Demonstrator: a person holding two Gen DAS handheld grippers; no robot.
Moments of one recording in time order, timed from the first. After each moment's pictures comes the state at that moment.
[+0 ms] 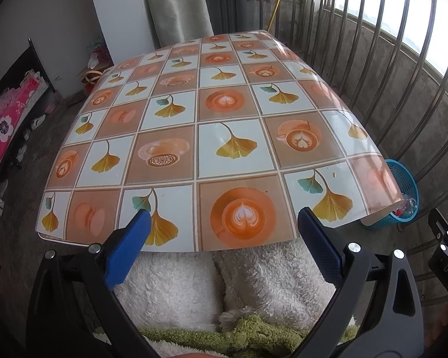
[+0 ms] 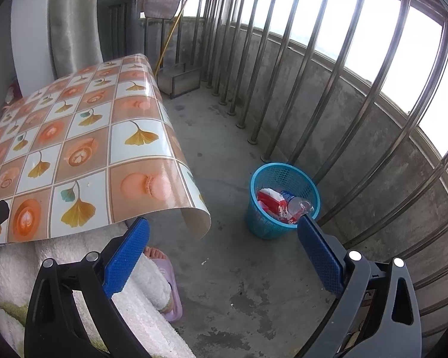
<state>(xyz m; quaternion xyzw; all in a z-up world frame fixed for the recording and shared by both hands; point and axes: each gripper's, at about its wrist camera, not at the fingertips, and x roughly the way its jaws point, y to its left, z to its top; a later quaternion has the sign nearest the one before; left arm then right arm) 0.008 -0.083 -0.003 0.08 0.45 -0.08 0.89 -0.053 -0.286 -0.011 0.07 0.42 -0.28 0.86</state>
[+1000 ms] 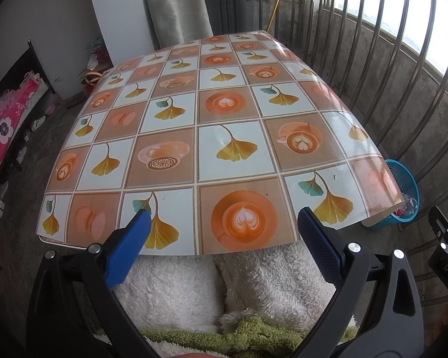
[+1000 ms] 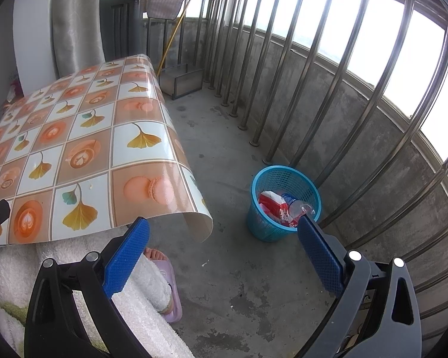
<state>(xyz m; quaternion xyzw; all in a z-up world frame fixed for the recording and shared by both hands) 0.011 -0.082 -0.003 0.08 0.45 -0.08 0.88 -0.049 -0.283 -0.010 0.07 0.42 -0.28 0.86</state>
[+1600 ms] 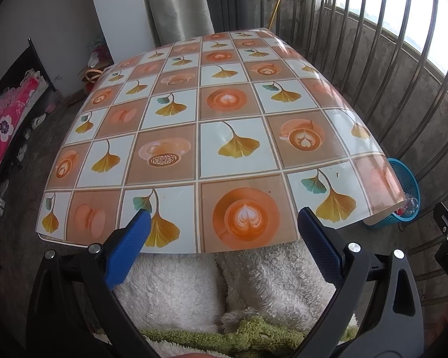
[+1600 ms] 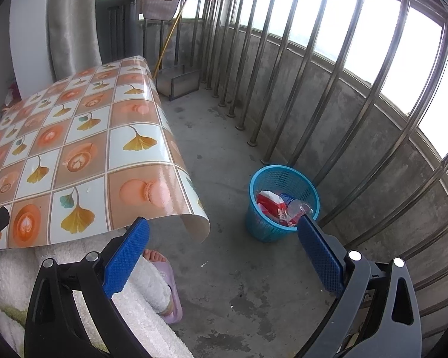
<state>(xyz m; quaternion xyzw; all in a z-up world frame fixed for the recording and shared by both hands) 0.011 -0.080 -0.004 0.08 0.45 -0.08 0.88 -0.048 -0.290 -0.010 0.07 0.42 -0.29 0.86</state>
